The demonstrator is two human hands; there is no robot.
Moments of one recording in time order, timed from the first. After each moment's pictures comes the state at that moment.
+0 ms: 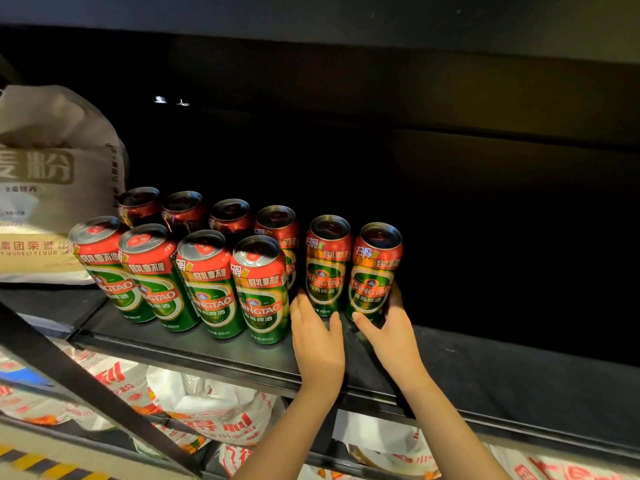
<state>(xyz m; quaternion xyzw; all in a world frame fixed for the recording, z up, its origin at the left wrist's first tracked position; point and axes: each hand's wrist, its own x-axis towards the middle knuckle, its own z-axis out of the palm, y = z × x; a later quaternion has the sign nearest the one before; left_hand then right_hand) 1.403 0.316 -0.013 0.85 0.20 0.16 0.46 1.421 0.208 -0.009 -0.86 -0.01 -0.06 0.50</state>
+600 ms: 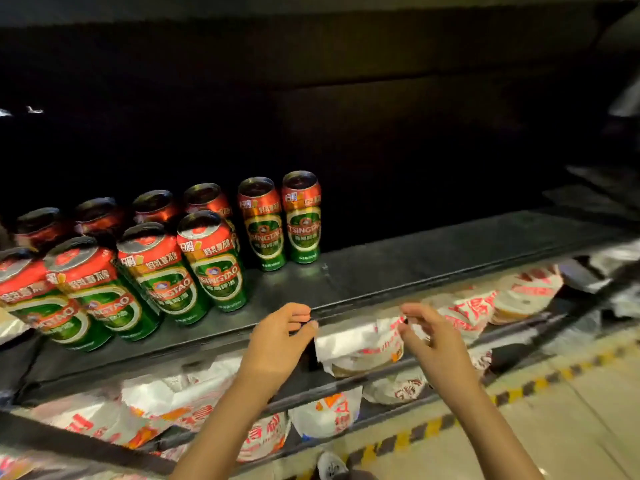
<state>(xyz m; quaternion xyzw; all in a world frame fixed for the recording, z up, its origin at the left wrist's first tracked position) 1.312 0.384 0.023 0.86 -0.10 -0.15 0.47 1.214 0.173 0.006 -0.86 0.18 -0.14 0.46</state>
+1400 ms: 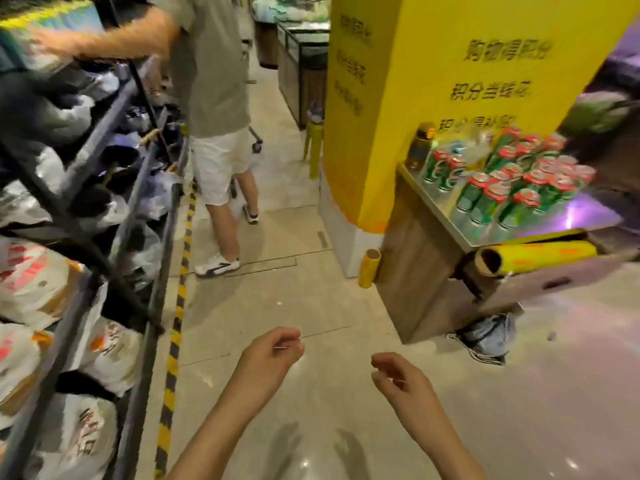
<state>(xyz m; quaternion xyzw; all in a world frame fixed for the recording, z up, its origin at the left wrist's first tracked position) 0.809 0.250 0.013 0.54 -0.62 -0.52 0.24 0.604 0.349 -0.042 -0.43 0.72 -0.38 0.38</state>
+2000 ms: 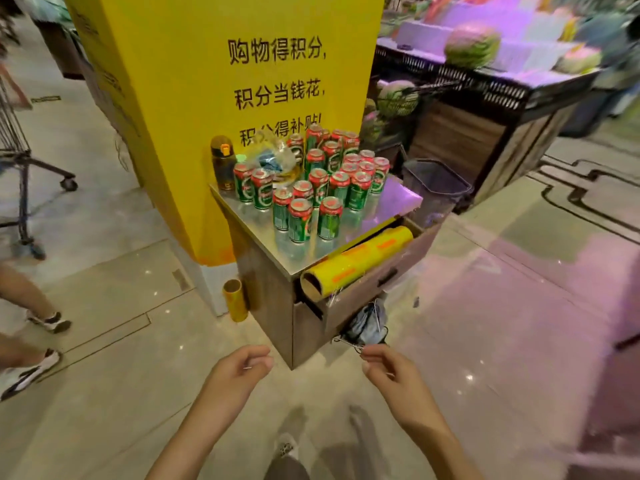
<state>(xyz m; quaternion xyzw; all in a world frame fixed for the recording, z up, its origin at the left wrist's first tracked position) 0.446 0.218 -0.004 0.44 -0.65 -0.60 0.13 0.271 0.387 -0.026 -0.25 0.78 -0.49 0.30</state>
